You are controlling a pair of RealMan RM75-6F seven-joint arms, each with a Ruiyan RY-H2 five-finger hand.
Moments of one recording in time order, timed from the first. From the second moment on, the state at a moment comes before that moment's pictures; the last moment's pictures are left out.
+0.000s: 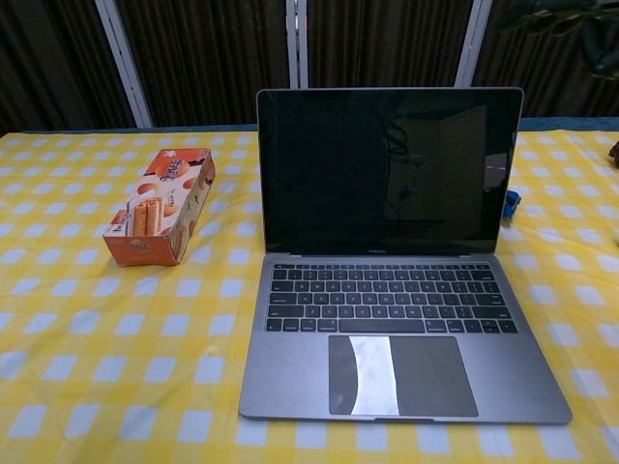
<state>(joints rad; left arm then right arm) -0.01 -1.06 -0.05 -1.78 1.49 1.55 0.17 0.64 -0.95 0.33 -1.84 -1.17 0.80 -0.08</state>
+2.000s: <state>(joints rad) -0.03 -1.08 -0.05 -1.77 1.44 1.51 0.21 0.85 -1.00 0.23 -1.92 -1.05 0.66 -0.04</state>
